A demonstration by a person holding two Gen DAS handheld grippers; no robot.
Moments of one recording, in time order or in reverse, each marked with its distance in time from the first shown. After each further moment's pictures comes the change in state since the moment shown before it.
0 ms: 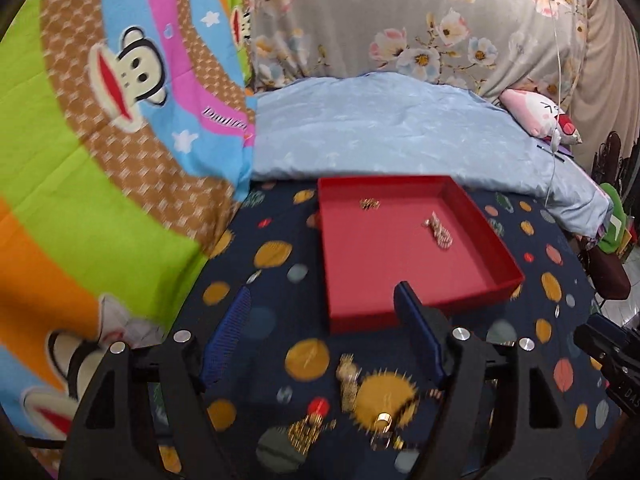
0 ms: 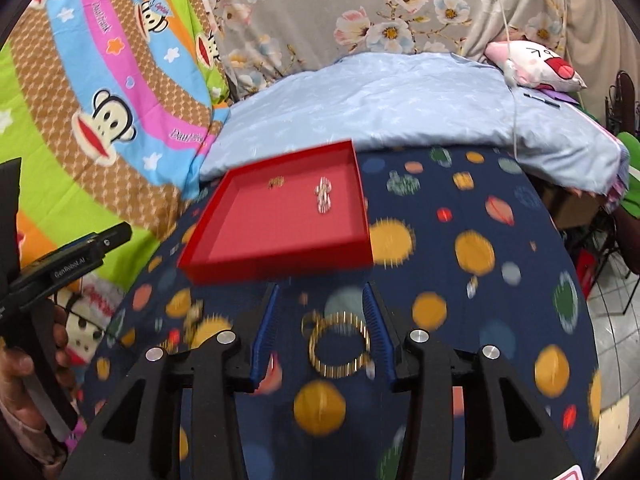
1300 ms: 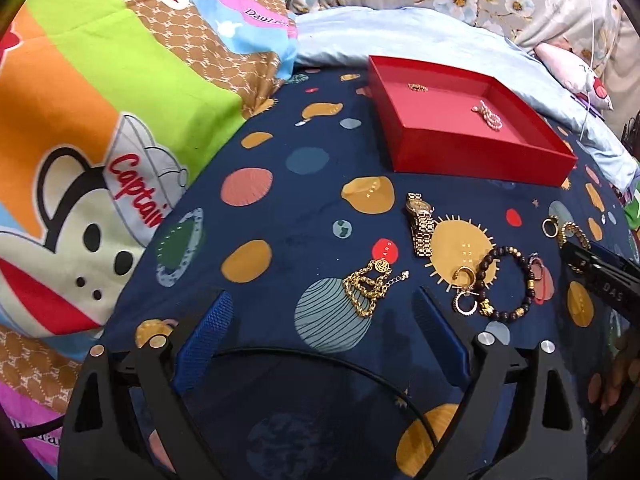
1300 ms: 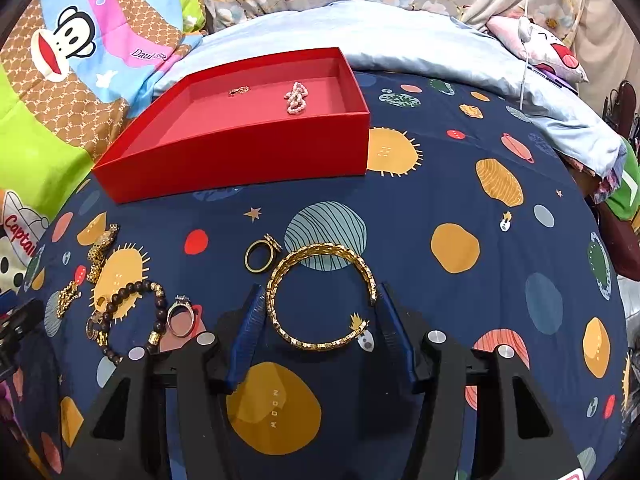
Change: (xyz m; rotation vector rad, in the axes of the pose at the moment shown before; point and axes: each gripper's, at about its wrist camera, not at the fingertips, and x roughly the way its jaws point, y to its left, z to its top) left arm 0.029 0.032 -0.112 -0.049 0.209 0.070; right arm 0.096 0.004 -0.046 -0.090 0.149 -0.161
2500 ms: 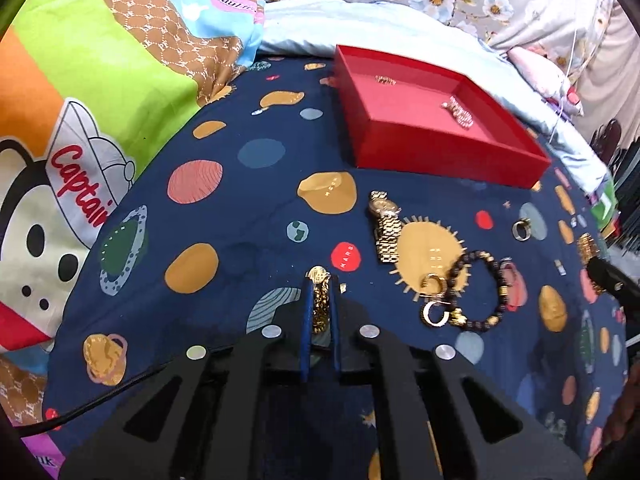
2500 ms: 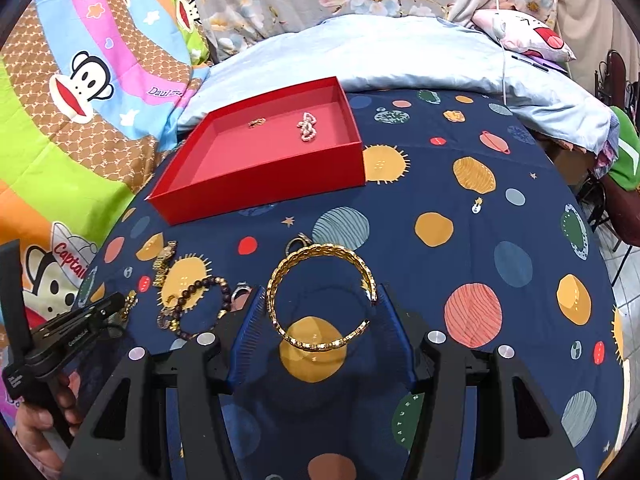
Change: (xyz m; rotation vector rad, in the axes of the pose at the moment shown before) left arm 0.011 0.000 0.008 -0.022 0.028 -0.185; right arm -0.065 -0.007 -0.010 0.102 -0.046 0.098
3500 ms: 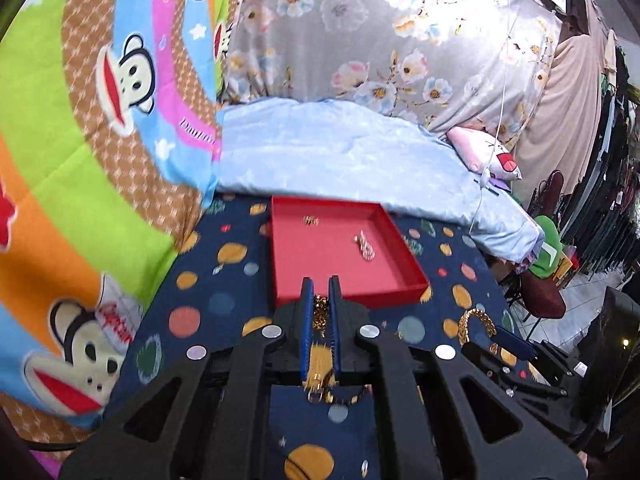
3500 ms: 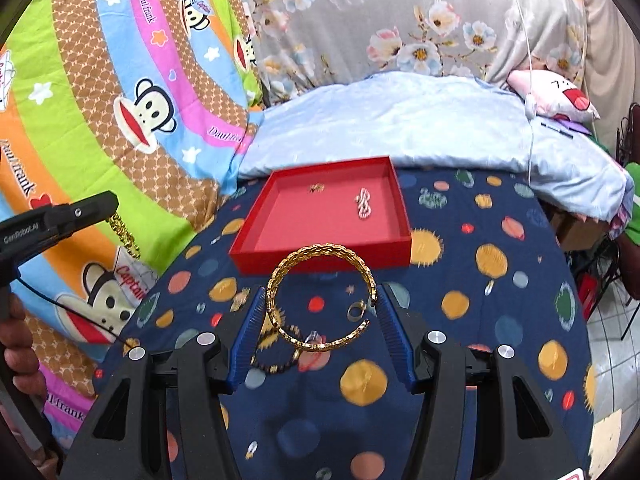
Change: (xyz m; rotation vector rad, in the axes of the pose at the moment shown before) left arm -0.150 -0.051 0.082 0.048 -0.291 -0.140; right arm -0.074 0.033 0.038 -0.105 -0.164 0.103
